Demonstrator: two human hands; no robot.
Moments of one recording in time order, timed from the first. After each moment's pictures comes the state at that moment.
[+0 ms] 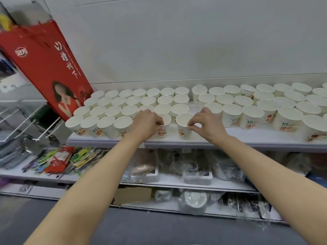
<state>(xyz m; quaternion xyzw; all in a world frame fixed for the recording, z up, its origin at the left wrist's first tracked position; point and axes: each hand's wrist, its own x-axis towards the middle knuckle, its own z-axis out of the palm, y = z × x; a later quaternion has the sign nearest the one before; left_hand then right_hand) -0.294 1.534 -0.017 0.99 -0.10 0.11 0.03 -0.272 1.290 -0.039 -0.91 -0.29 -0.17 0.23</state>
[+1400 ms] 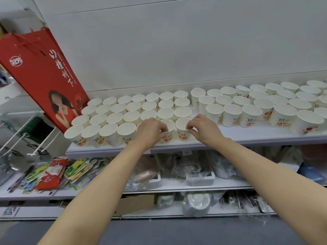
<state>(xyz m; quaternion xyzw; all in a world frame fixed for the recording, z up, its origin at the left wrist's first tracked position) -0.288 1.557 -0.035 0.98 -0.13 0.08 0.10 -0.282 1.328 -0.041 -0.95 -0.25 -0.13 0.16</state>
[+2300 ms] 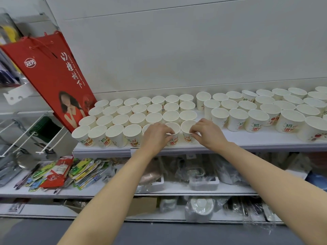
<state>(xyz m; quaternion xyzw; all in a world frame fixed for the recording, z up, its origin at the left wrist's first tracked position) -0.302 1.553 -0.048 0.96 -0.14 0.14 0.17 -0.280 1.331 -0.046 -0.94 -0.27 -0.15 0.15</state>
